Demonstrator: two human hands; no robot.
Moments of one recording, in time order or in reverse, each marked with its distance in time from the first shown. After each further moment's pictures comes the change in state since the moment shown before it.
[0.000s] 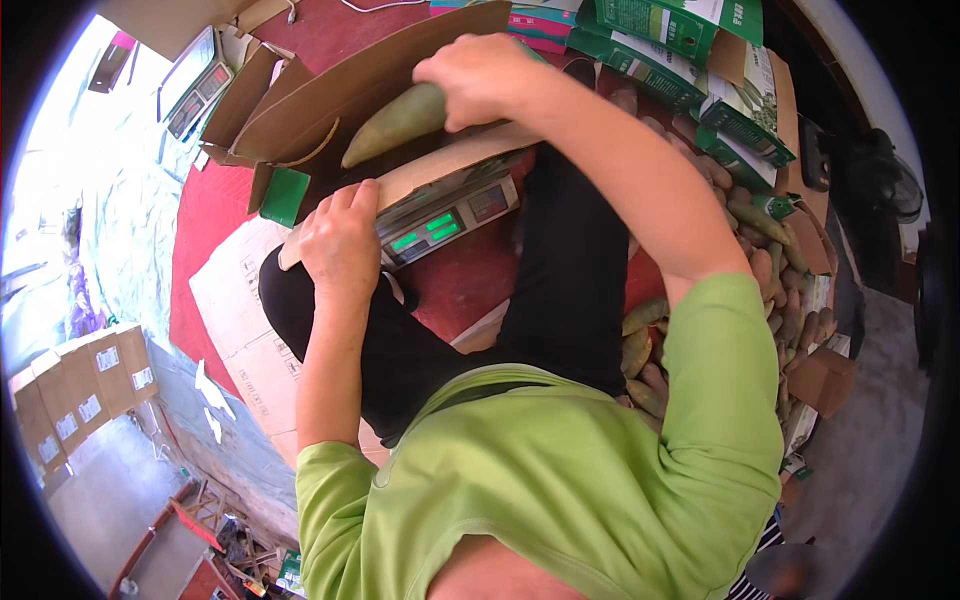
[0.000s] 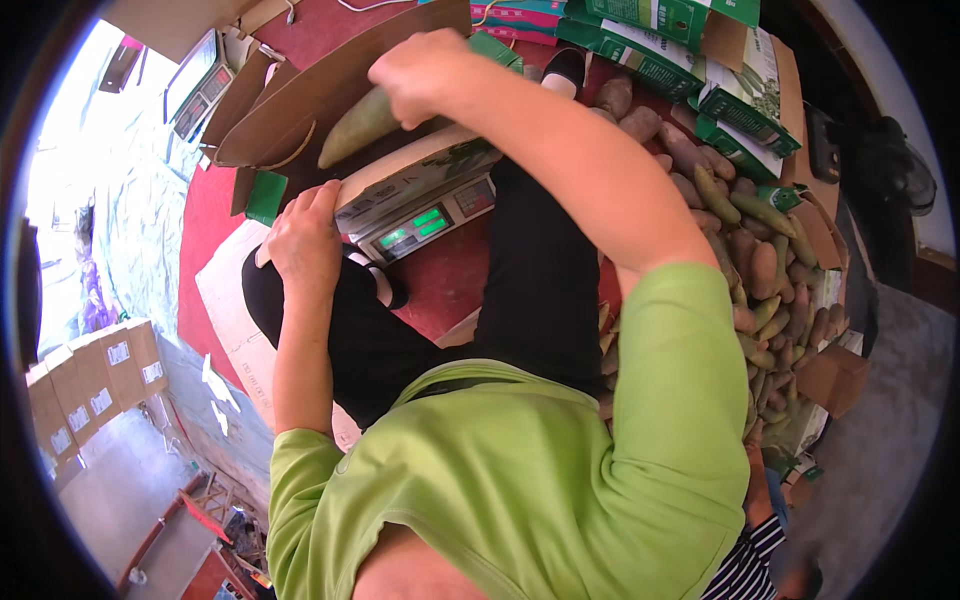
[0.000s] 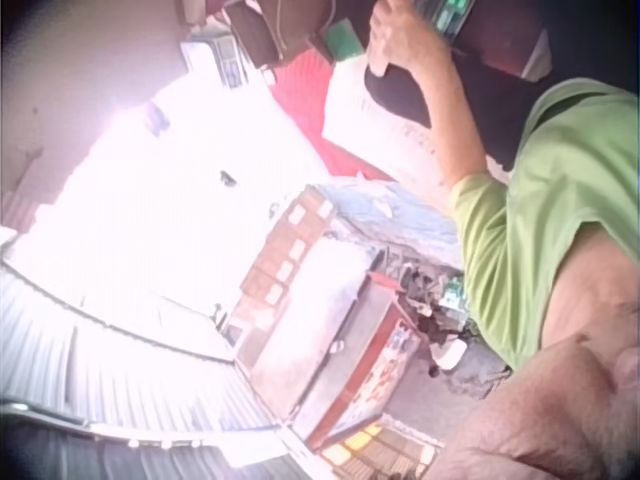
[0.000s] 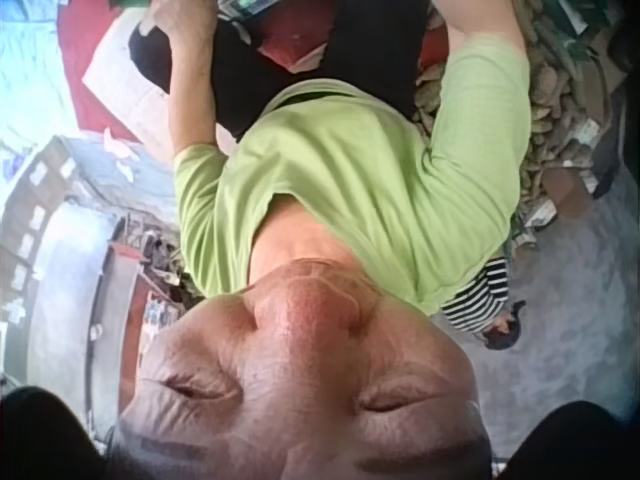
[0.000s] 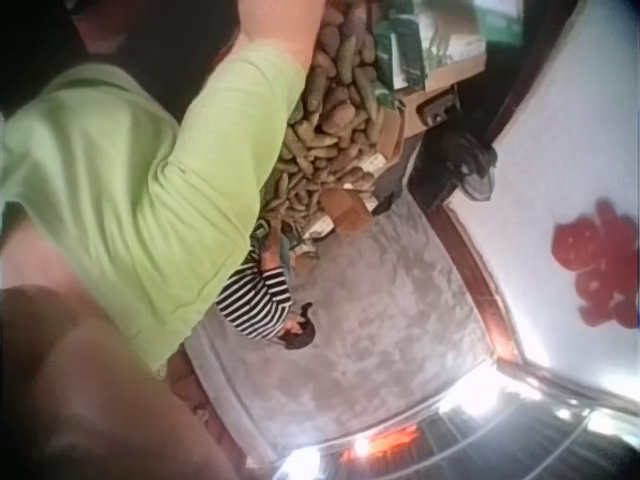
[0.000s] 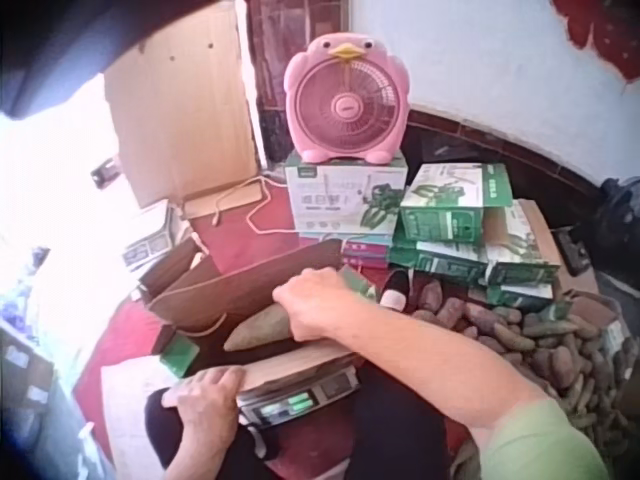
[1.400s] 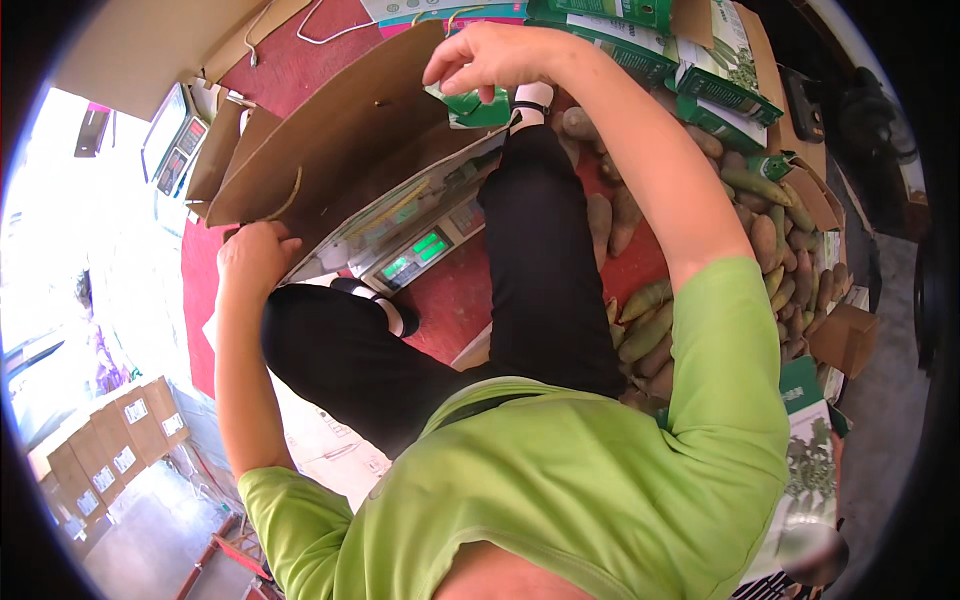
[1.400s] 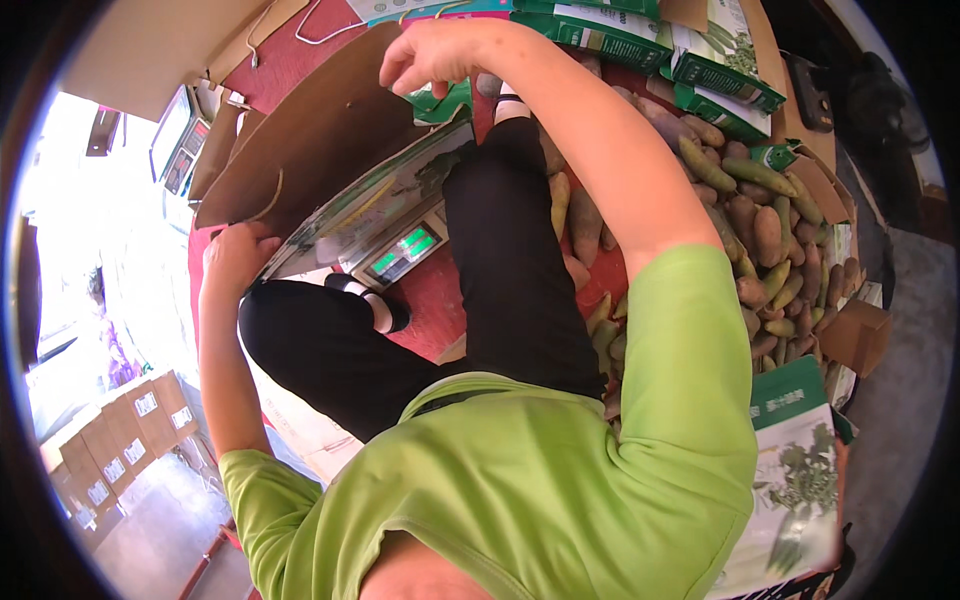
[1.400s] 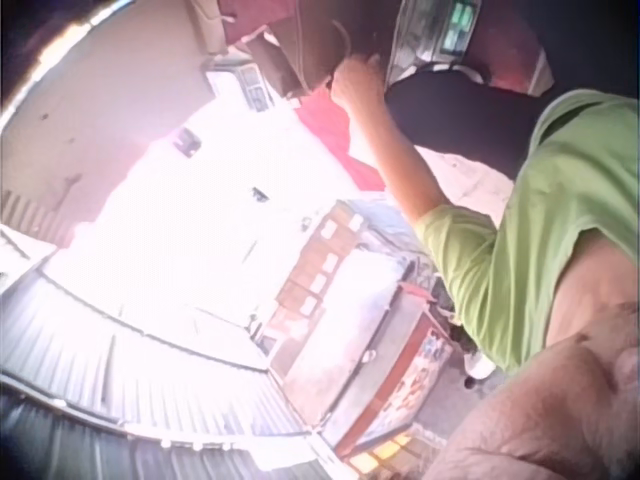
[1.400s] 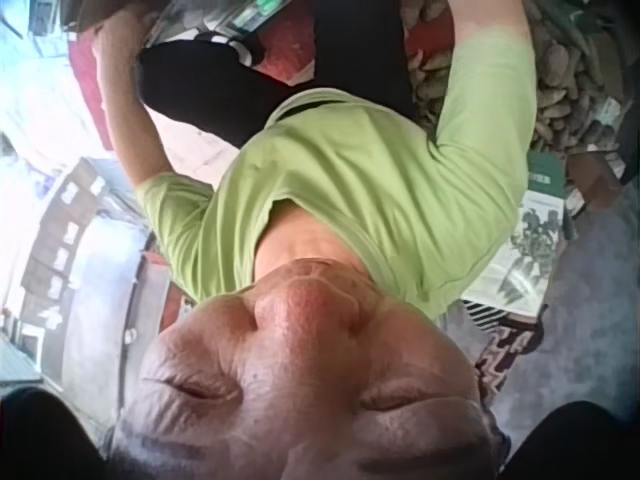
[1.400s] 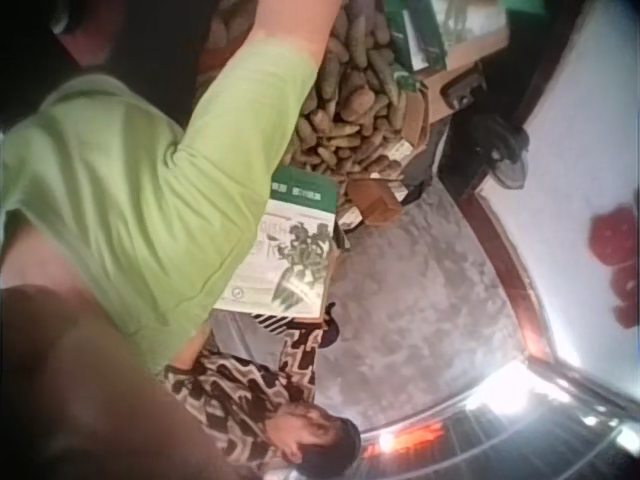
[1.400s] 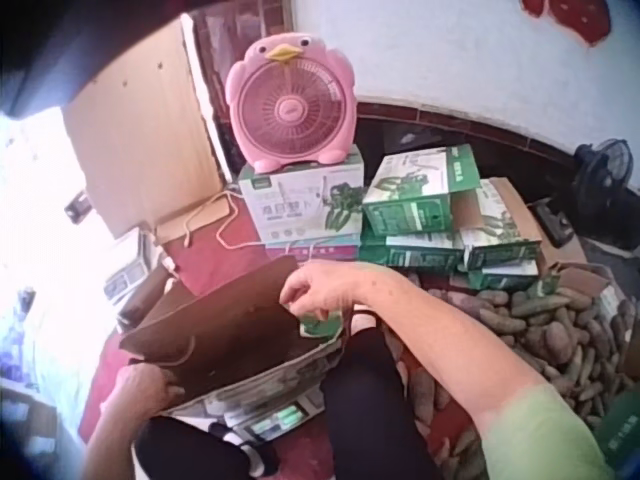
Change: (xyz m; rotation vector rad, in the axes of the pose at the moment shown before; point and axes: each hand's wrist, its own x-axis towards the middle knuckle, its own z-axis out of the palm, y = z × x) left_hand 0.074 -0.061 -0.019 0.145 -0.768 -0.115; right_hand -0.026 0.110 0.015 0.890 -0.071 -0.004
